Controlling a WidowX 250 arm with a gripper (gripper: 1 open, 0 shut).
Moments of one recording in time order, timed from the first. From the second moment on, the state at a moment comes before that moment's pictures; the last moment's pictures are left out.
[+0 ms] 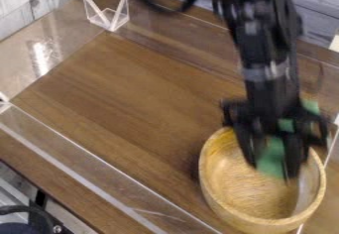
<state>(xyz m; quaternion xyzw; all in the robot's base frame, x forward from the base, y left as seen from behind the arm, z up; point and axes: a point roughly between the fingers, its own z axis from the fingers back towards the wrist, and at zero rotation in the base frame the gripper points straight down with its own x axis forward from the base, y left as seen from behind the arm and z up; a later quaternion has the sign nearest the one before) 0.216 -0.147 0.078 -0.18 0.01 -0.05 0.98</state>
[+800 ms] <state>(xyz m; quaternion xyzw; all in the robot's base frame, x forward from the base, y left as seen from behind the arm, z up) 0.182 -0.128 0.099 -0.06 -0.01 -0.09 0.99</state>
